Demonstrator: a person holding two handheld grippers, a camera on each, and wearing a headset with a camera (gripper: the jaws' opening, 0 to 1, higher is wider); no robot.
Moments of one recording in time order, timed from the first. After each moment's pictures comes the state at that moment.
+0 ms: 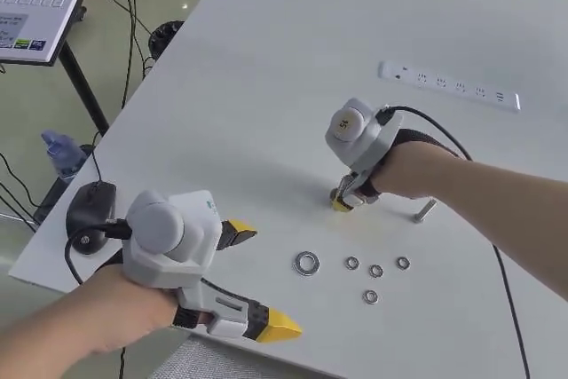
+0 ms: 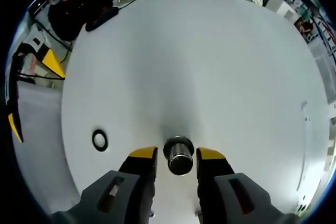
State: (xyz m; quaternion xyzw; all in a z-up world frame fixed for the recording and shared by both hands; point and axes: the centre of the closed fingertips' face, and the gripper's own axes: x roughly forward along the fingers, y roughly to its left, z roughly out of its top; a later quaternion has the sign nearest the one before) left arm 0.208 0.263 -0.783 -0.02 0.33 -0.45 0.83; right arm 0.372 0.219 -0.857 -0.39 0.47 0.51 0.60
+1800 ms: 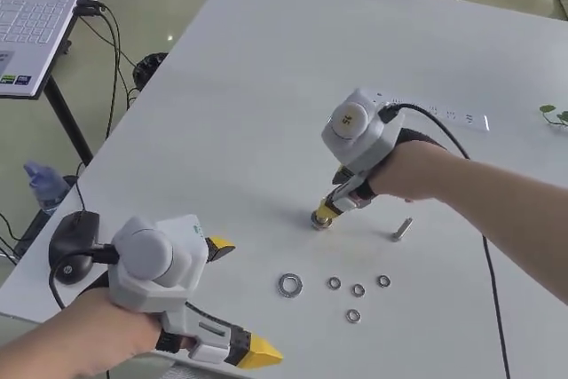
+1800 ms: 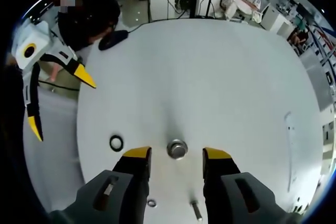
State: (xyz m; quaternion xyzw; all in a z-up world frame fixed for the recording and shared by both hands) left arm 0.210 0.265 -0.783 0.02 0.33 -0.44 0.83; right arm 0.375 0.224 -0.796 -0.37 0.42 0.53 0.63
